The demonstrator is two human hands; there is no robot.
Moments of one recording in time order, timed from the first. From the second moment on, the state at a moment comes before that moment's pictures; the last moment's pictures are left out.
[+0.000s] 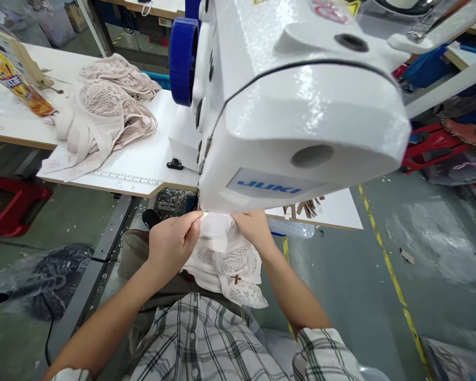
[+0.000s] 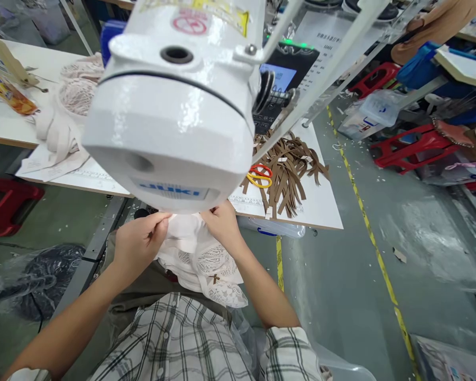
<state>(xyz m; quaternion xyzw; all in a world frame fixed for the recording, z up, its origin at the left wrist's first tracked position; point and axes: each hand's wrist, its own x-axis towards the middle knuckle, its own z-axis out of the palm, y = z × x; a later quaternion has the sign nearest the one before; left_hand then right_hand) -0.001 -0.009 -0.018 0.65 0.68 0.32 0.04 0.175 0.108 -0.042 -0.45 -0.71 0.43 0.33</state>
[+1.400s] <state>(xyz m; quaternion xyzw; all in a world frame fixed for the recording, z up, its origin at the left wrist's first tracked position) 0.002 -0.043 -0.004 0.81 0.55 0.18 0.10 0.207 -0.009 -0.038 -0.31 -0.65 0.54 0.43</state>
